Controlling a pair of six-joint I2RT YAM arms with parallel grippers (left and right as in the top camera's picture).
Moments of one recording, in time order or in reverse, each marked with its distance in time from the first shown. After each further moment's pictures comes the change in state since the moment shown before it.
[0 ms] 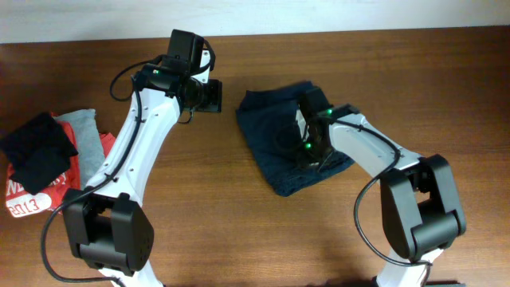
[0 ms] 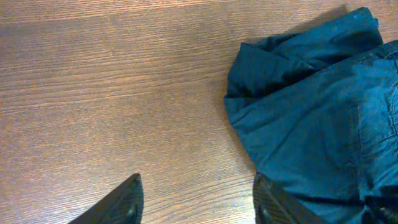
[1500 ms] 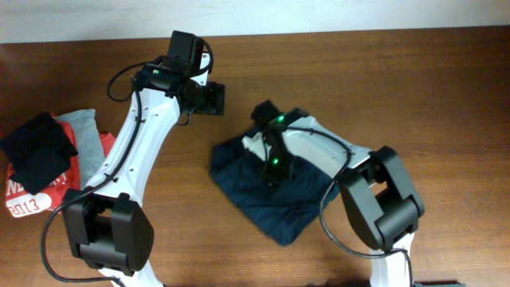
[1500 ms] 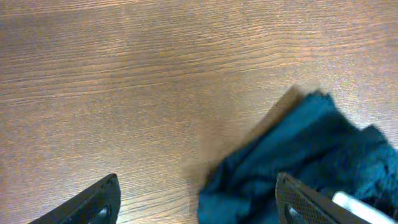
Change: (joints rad) left arm 0.002 0.000 0.000 -0.034 -0.045 0.015; right arm 0.244 0.166 0.144 -0.131 -0.013 -0.453
